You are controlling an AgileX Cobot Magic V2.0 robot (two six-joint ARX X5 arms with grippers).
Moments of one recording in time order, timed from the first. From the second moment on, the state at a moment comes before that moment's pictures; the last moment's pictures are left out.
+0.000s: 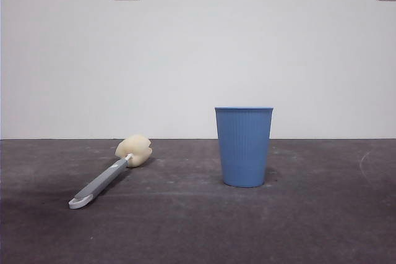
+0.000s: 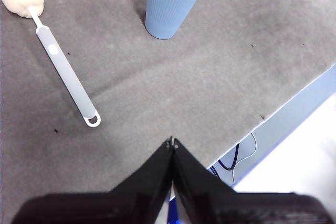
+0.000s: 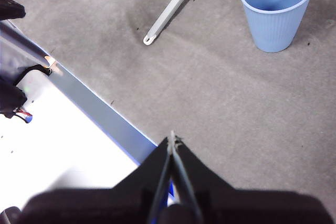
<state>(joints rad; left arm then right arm) -0.69 0.60 0.76 -0.81 0.11 -0.27 0.63 0.72 0.94 -0.97 -0.29 0.14</state>
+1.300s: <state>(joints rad) -0.01 0.02 0.02 -0.12 0.18 0.11 0.63 0.72 0.94 -0.97 -0.28 0.14</state>
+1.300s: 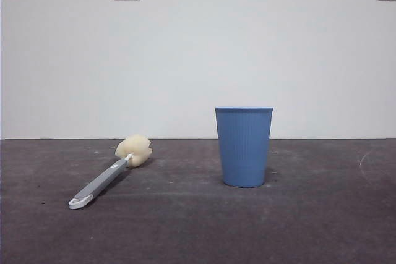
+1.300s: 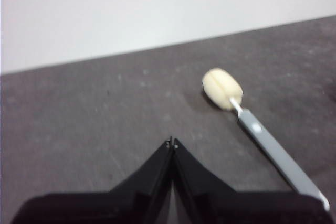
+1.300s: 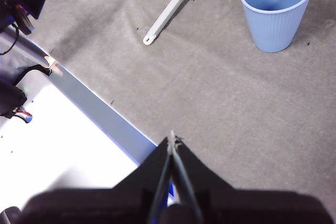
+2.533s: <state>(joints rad) 0.00 0.01 0.02 -0.17 0.18 0.06 0.58 0.64 0.94 -0.80 -0.13 0.05</state>
